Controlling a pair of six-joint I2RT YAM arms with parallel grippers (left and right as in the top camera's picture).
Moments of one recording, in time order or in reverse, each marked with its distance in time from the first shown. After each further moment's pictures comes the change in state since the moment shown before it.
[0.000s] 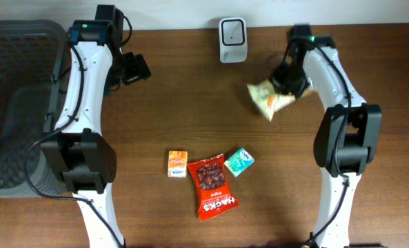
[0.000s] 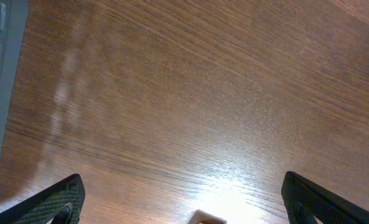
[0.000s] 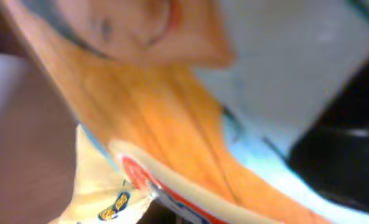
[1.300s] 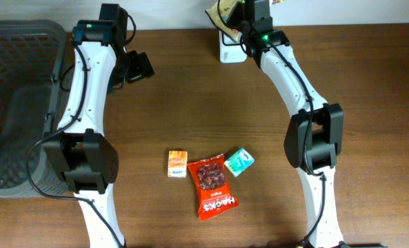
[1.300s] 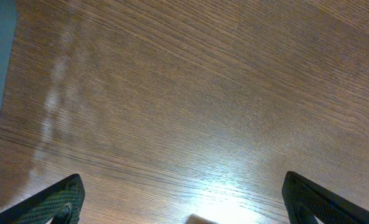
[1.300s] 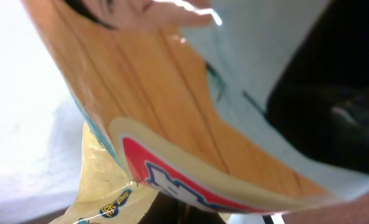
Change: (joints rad) left arm -0.019 0.000 0.000 0.024 0.000 0.000; right arm 0.211 0.123 0.161 0.816 0.271 -0.130
